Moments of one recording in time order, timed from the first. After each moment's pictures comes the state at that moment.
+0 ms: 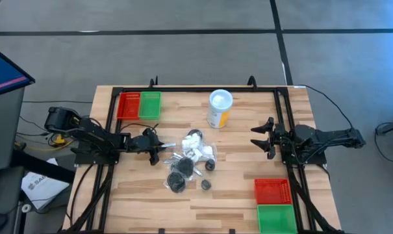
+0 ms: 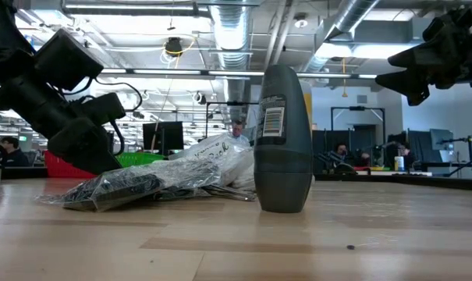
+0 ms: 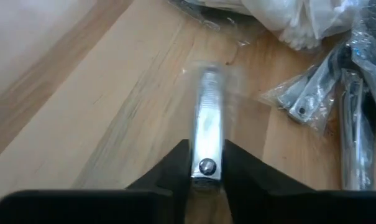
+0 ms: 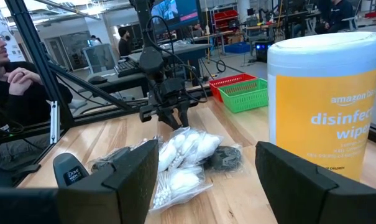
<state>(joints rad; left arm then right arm) -0.05 1.36 0.11 0.54 -0.29 -0.30 0.12 0.00 0.06 -0.08 0.28 0.18</state>
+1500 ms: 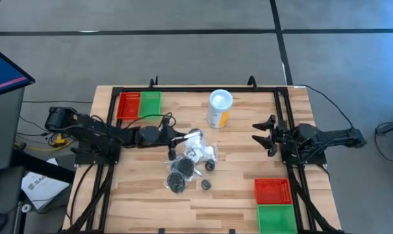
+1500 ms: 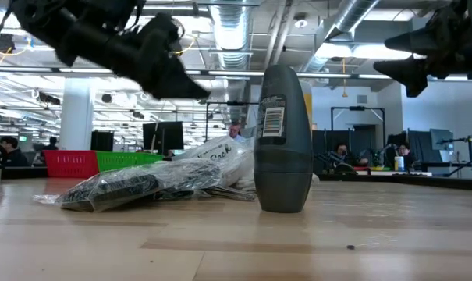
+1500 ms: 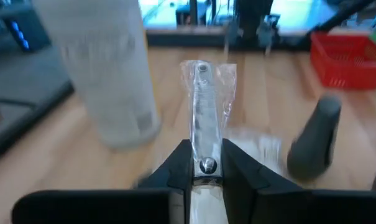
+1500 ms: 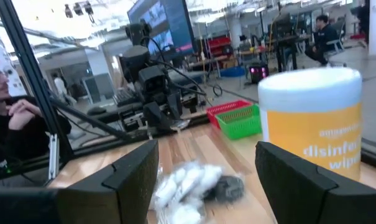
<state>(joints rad) -0.05 1.36 0.51 0.55 -0.31 -0.02 0.12 0.03 0.06 0.07 0.31 0.19</state>
